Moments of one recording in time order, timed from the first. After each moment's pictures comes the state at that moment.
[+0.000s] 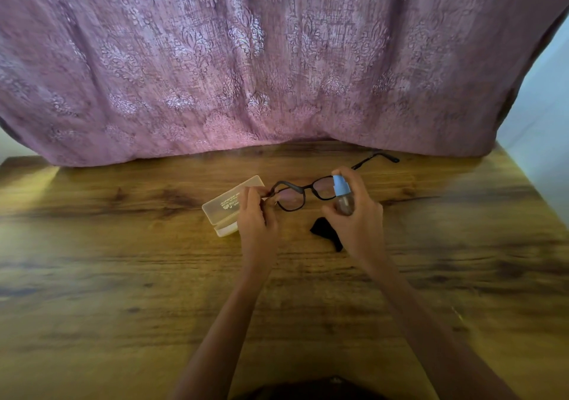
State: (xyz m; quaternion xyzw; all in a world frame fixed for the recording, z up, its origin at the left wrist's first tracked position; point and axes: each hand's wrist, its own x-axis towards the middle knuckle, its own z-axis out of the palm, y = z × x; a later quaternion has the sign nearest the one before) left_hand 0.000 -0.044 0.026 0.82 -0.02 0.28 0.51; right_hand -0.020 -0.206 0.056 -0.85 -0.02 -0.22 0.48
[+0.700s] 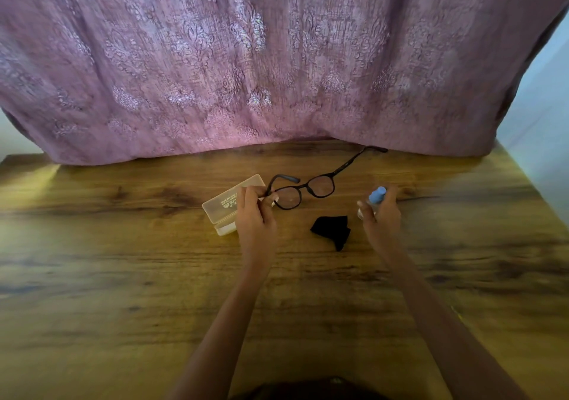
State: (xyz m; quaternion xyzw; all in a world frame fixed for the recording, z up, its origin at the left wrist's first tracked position) left_hand 0.002 -0.042 0.025 0.83 0.01 0.28 0.49; right_hand 0.004 -0.265 -0.014 -0.84 0.07 -0.19 0.50
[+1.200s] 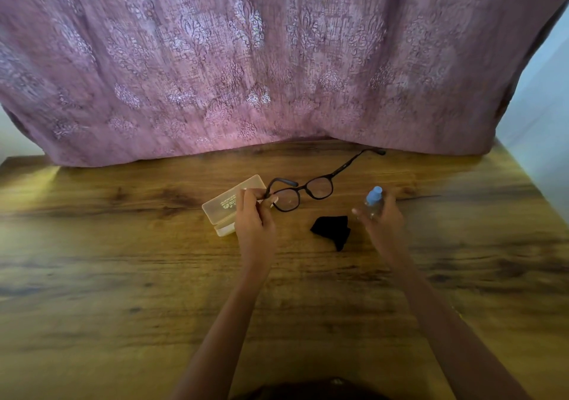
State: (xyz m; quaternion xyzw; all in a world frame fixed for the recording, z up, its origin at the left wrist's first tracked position) left_hand -0.001 -0.041 0.024 0.83 0.01 0.27 0.49; right_hand 0.002 -0.271 -0.021 -0.84 0.16 -0.10 0.50
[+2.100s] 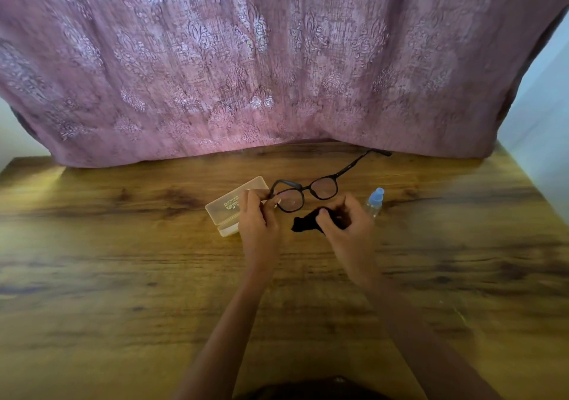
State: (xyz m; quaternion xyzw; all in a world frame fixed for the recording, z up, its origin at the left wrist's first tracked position) left_hand -0.005 -0.042 0.029 0.83 0.01 0.26 0.49; right_hand -0.039 -0.186 0.046 -0.78 0.02 -0.16 0.60
